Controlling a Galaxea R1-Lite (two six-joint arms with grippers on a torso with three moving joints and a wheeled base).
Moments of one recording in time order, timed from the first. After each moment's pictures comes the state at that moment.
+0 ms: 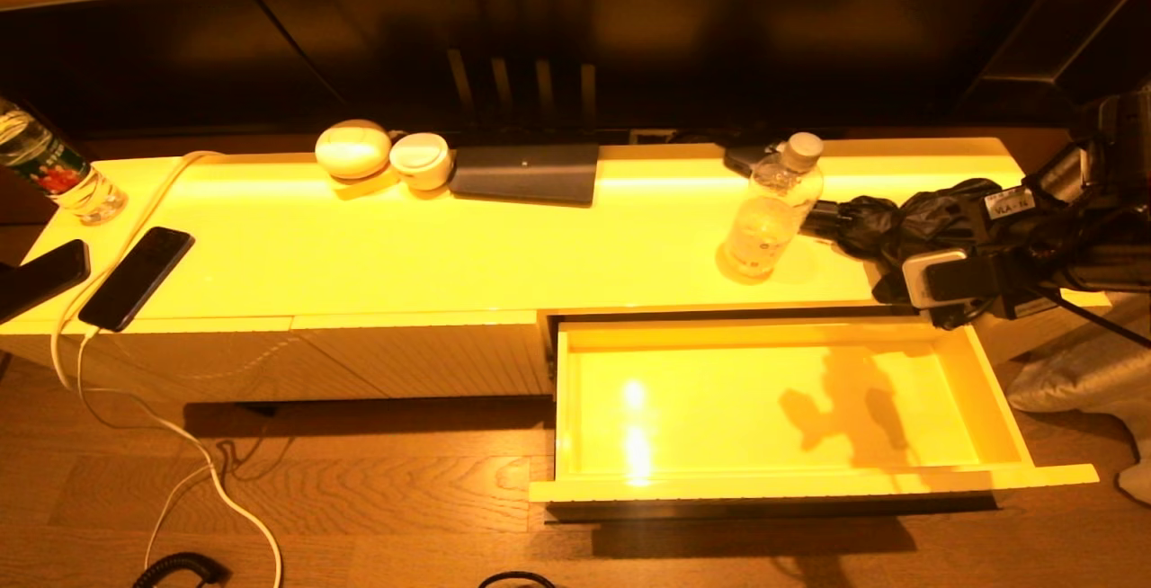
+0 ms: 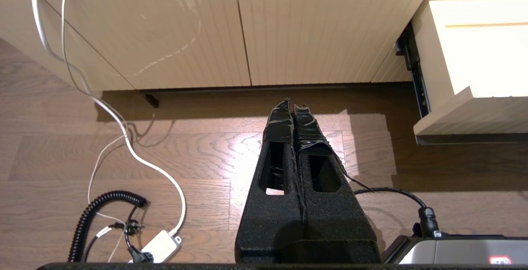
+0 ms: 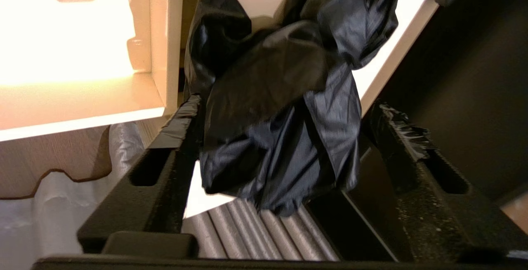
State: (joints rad) left arm 0.00 0.00 0.00 0.00 0.00 0.01; right arm 0.00 1.66 -1.23 0.03 -0.05 -1.78
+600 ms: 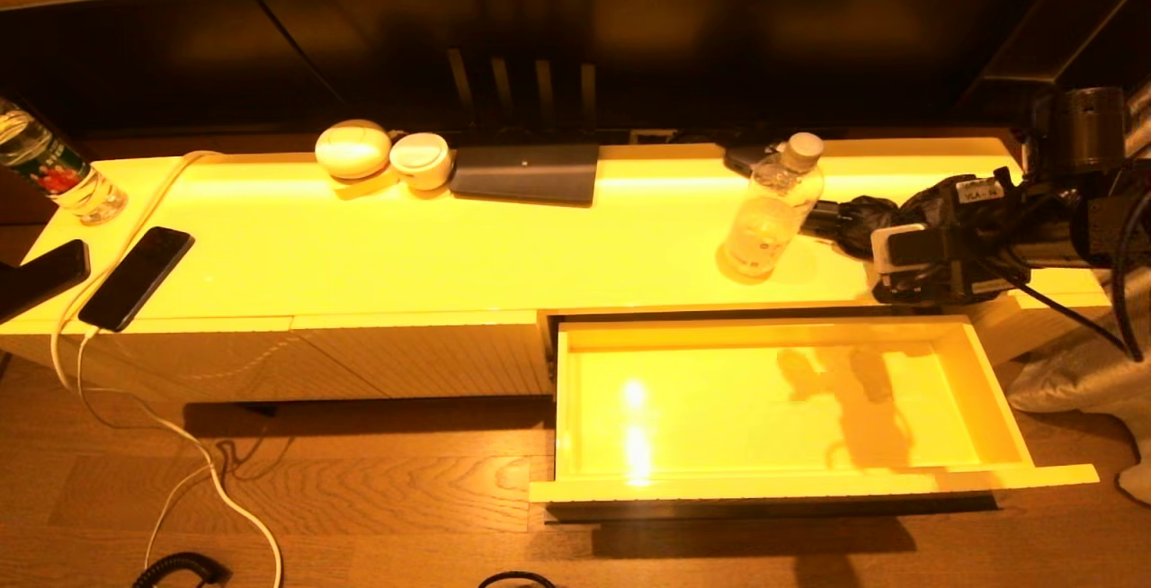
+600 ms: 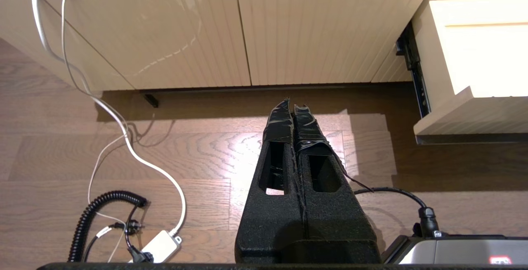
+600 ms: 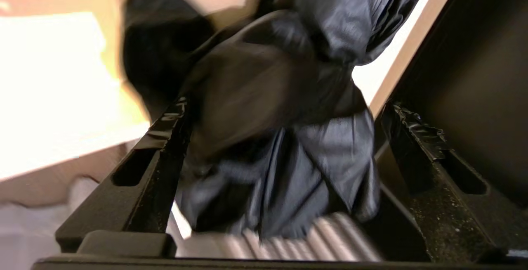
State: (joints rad) left arm 0.00 0.00 0.00 0.00 0.00 0.01; right arm 0.00 1.82 -1.40 0.03 -0.14 -1.64
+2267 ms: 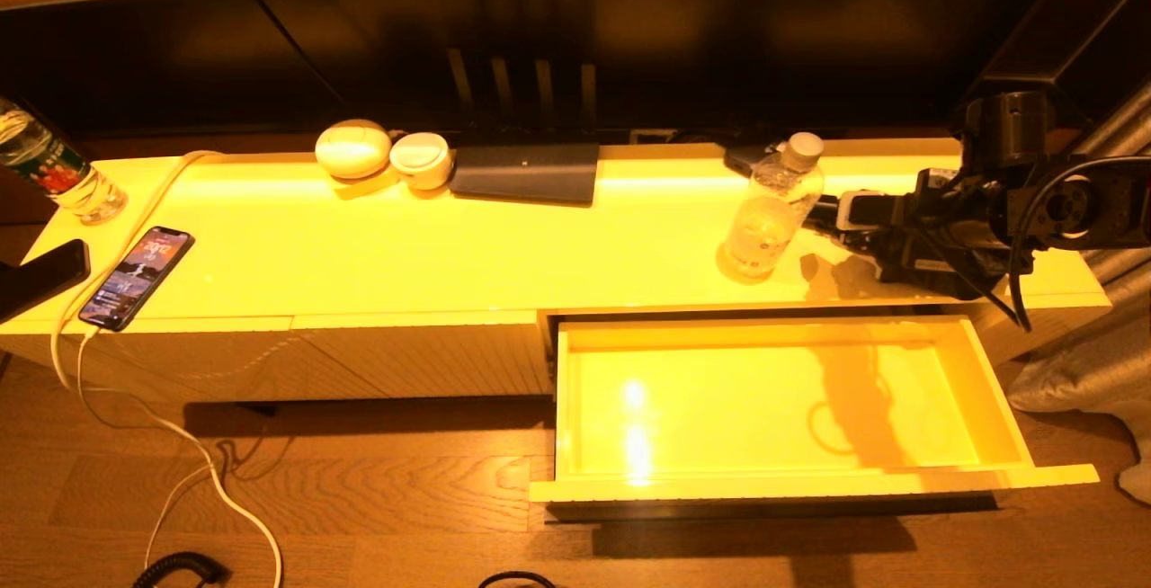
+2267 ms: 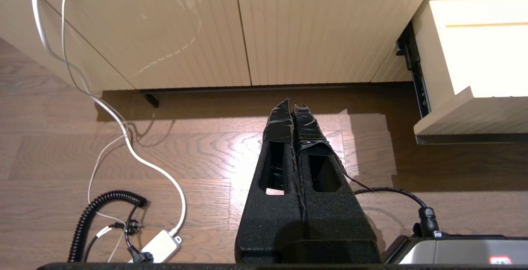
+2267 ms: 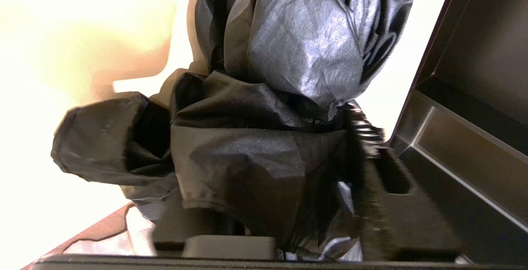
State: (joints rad) left arm 0.00 0.00 0.00 0.00 0.00 0.01; right arm 0.01 2.01 -1.62 0.03 -0.23 -1.38
